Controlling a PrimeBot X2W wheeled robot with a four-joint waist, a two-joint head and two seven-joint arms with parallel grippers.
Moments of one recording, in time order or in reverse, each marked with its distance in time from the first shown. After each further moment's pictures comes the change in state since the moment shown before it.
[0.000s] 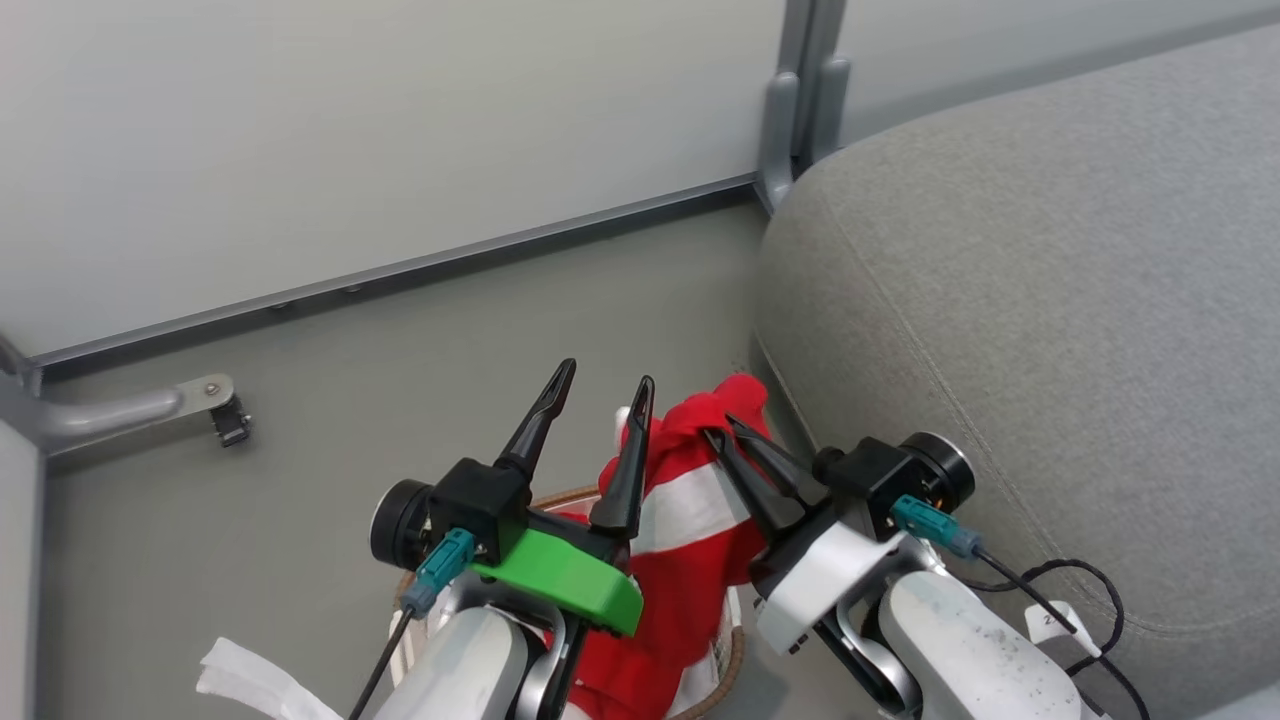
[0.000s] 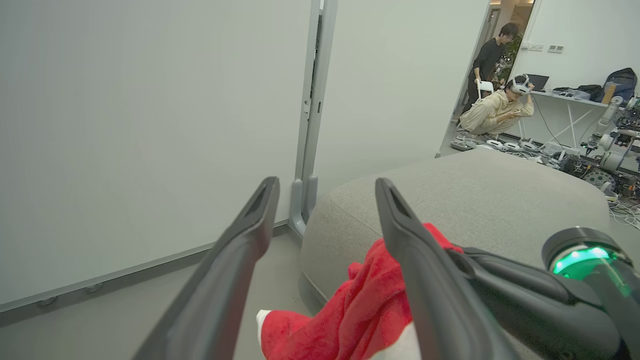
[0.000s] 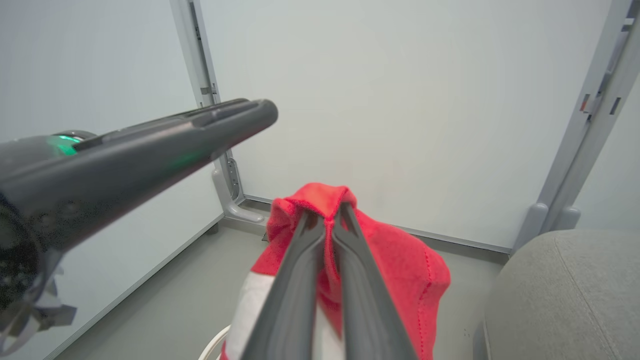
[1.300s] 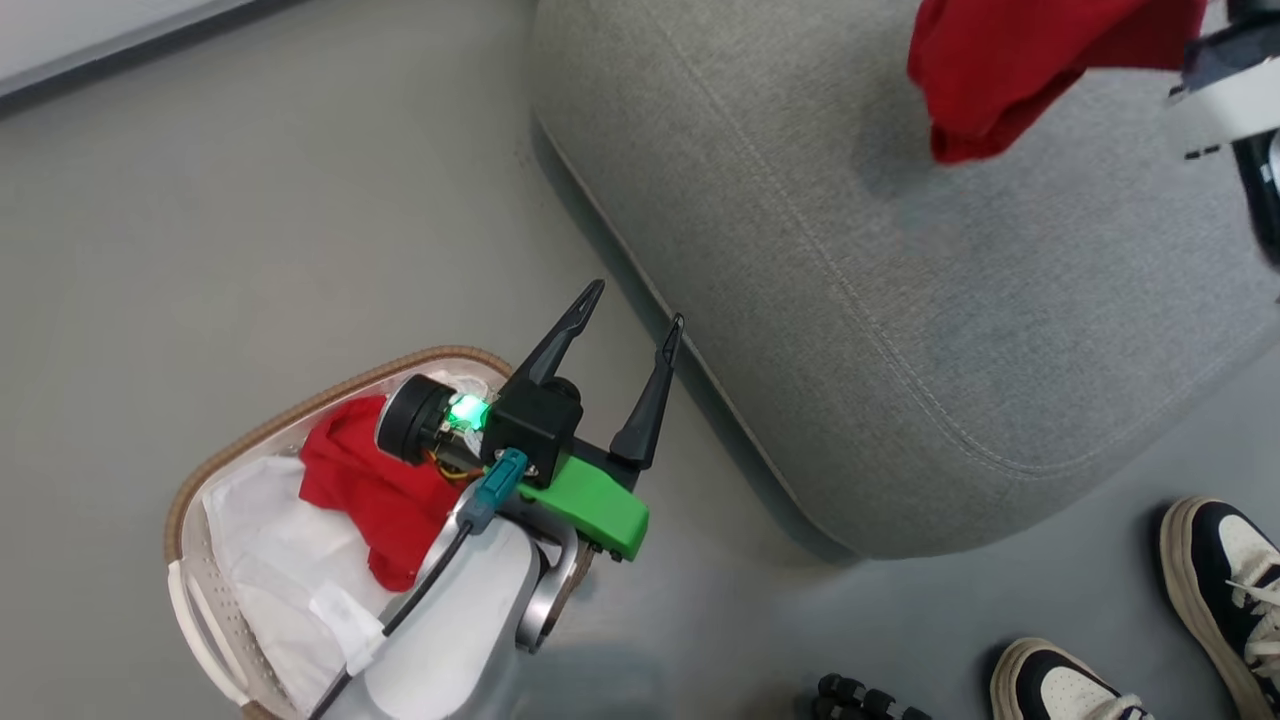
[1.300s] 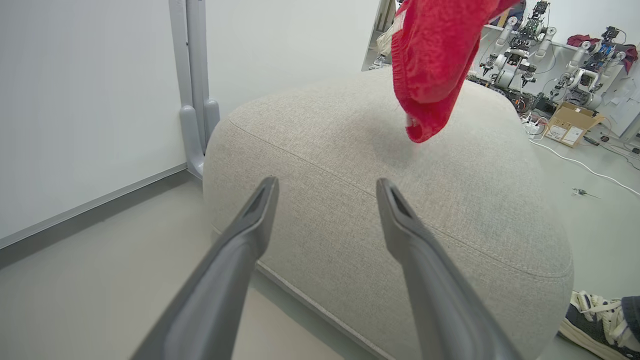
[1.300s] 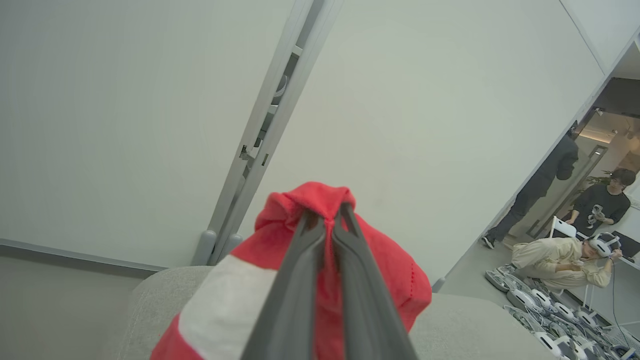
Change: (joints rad) left arm -0.187 -0.002 -0.040 0.146 0.162 -0.041 0.000; right arm -0.511 -0.329 -0.415 0.032 -0.105 0.000 0.000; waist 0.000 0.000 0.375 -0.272
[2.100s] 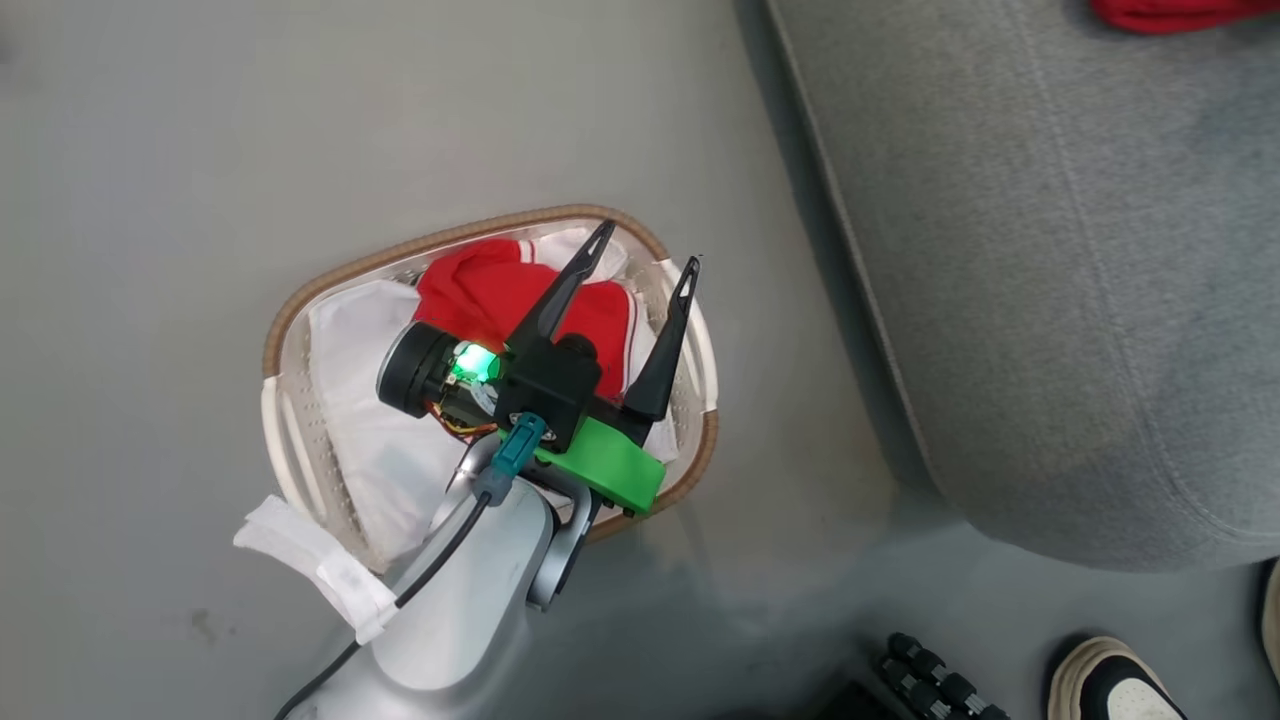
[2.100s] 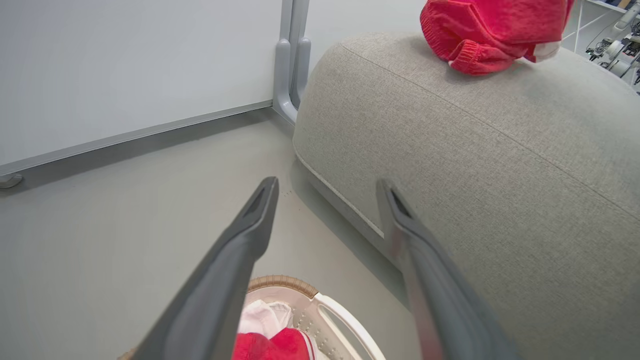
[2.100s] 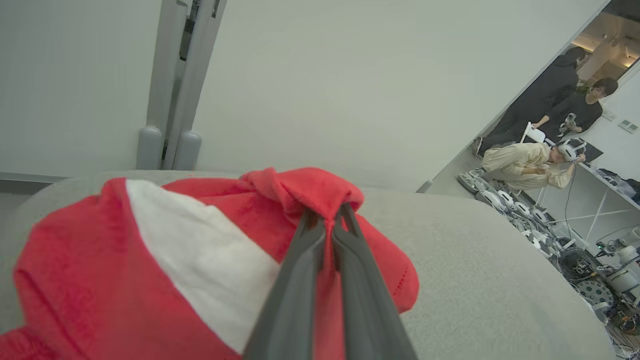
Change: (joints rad) left arm -0.083 0.001 -0.035 -0.019 0.018 0.052 0.000; right arm -0.160 -0.017 -0.414 0.397 -0.280 0.000 0.000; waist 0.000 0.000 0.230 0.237
